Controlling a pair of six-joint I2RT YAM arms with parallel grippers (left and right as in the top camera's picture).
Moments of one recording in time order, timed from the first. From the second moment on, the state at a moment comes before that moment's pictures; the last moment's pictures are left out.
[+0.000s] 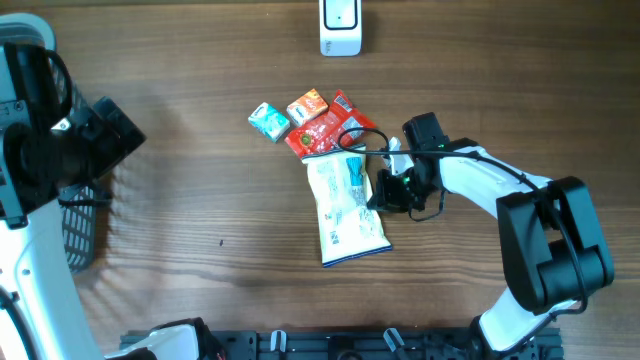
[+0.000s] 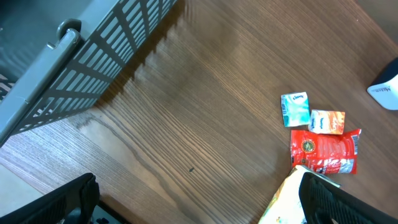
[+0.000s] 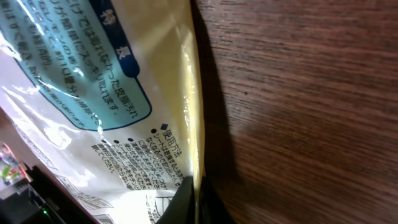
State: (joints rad) left arm 0.17 1.40 1.97 -1.68 -0.12 -0.55; right arm 0.29 1.84 0.94 -0.57 -0.58 0.31
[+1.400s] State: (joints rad) left arm 0.17 1.40 1.97 -1.68 -0.12 -0.55; right arm 0.29 1.43 1.00 -0.88 -0.19 0.37
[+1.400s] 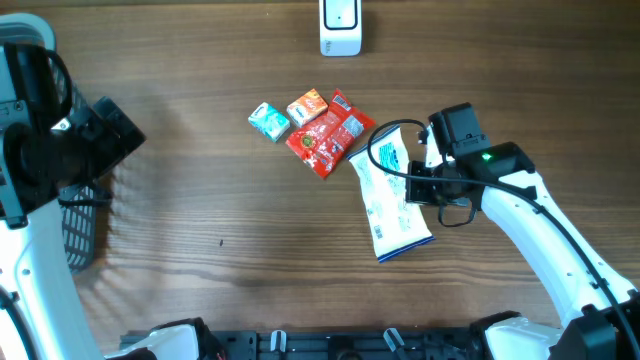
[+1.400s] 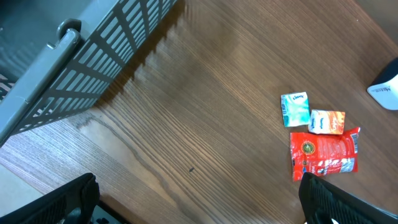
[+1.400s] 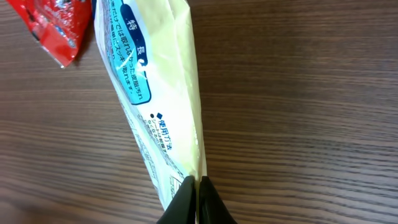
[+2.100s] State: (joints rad) left arm 0.17 1.40 1.97 -1.68 -0.12 -0.55; right arm 0.29 1.43 1.00 -0.81 -0.32 0.19
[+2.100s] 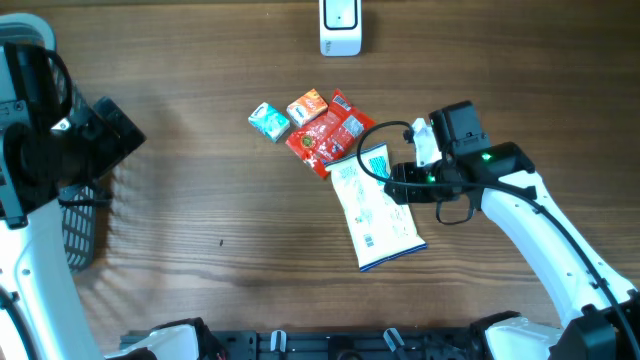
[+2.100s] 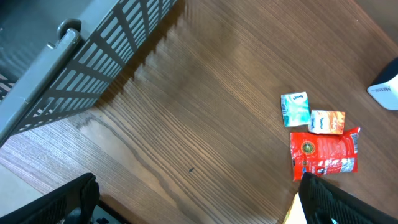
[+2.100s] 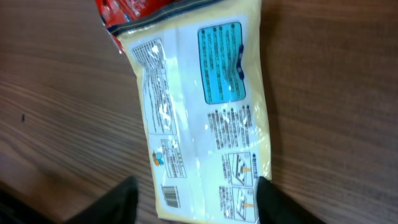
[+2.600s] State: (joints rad) left arm 0.17 1.40 1.97 -1.68 -0.12 -0.55; right arm 0.29 1.73 1.00 -0.56 -0.35 0.11
